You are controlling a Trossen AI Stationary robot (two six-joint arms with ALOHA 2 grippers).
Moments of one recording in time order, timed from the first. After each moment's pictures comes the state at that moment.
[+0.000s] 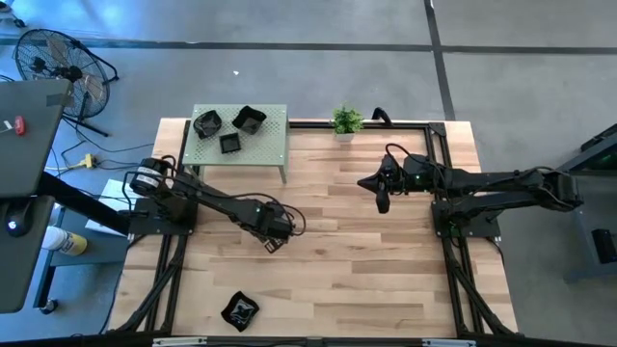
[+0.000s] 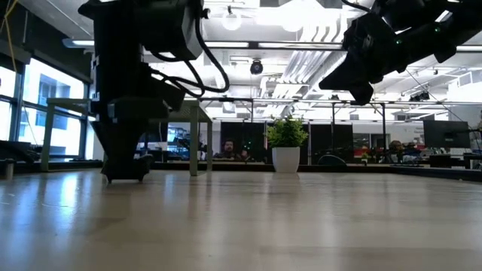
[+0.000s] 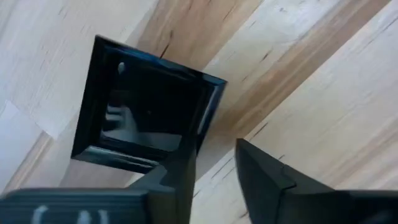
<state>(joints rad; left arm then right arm) -0.23 1.75 1.08 -0.86 -0.20 -0.95 -0.24 0.94 0.41 0.18 -0.08 0.32</state>
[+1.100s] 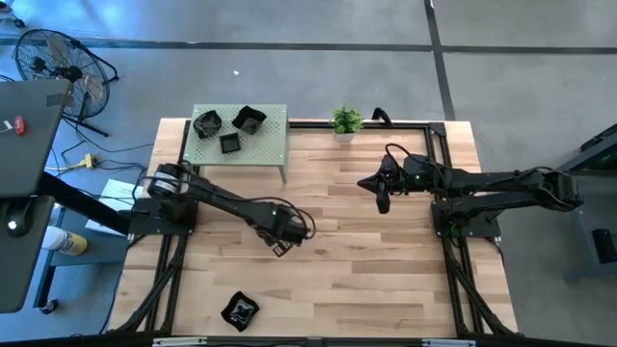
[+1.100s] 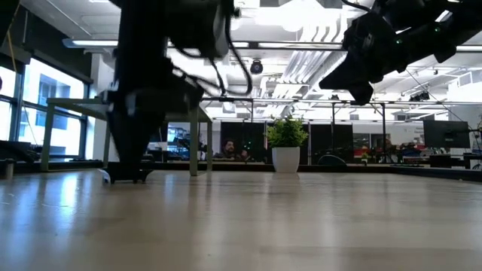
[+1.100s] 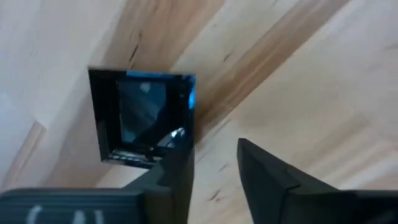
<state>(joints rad) -0.23 1.89 1.30 -1.04 -0.14 -0.95 -0.24 0.94 0.41 0.18 -0.09 0.31</state>
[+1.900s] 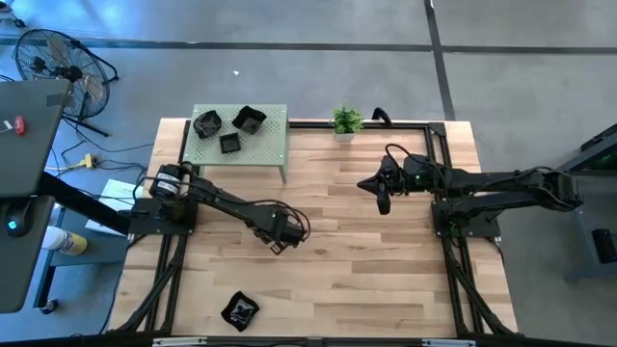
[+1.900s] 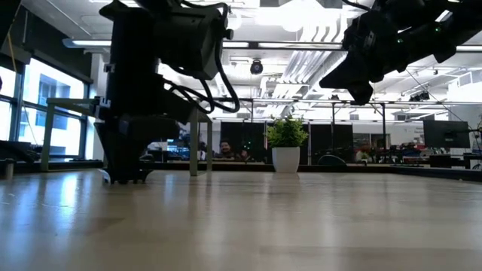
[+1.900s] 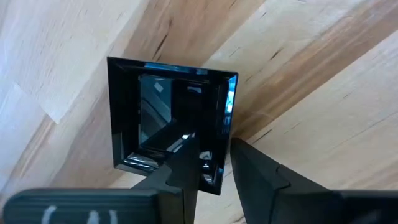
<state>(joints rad) -0.23 1.92 1.23 -1.01 -0.18 -1.02 -0.24 0.94 0.41 0.18 -0.12 0.32</state>
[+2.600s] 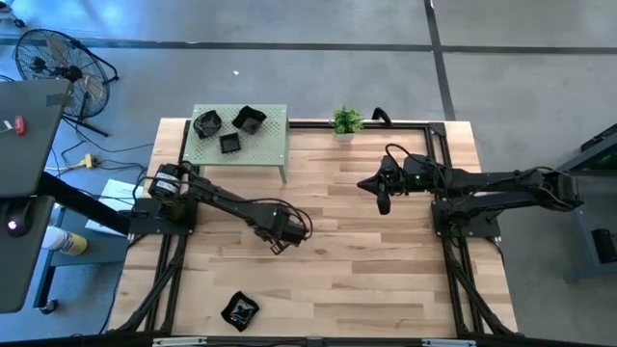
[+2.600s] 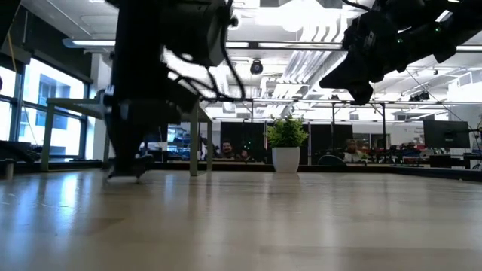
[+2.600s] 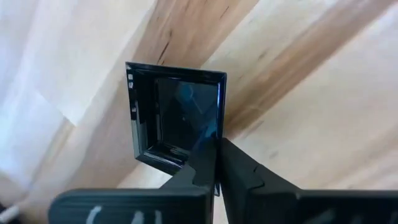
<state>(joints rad) -0.23 1.90 1.28 -1.08 -0.19 -0.97 -0.24 0.94 0.41 0.18 -0.12 0.32</state>
